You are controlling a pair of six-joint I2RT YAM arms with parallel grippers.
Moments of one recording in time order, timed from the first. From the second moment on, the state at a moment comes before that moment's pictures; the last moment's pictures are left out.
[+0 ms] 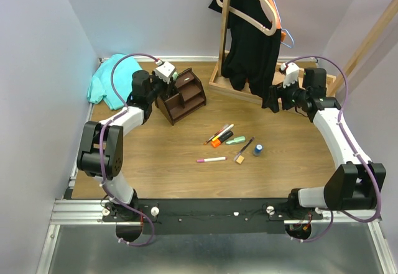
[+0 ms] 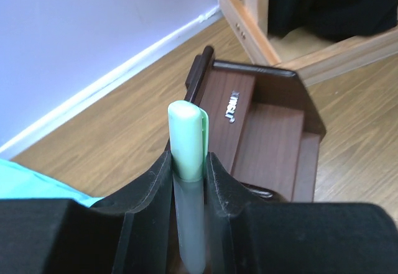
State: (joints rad) left arm -0.19 1.68 1.00 0.51 0.41 0.25; right arm 0.01 1.34 1.13 -0.46 -0.41 -0.31
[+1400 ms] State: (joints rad) left arm -0.59 1.46 1.15 -0.32 0.64 0.59; right arm 0.01 1.17 0.95 -0.44 -0.40 -0.25
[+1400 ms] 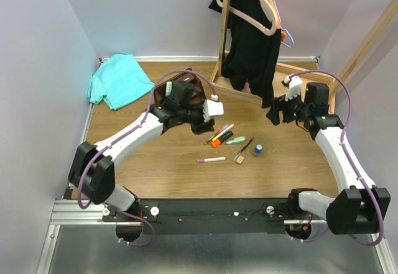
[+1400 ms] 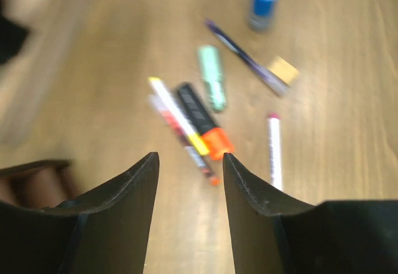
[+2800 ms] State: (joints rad) left arm -0.76 1.95 1.37 -0.58 0.41 0.59; right arm 0.01 0.93 0.82 -0.56 -0.35 -0.37
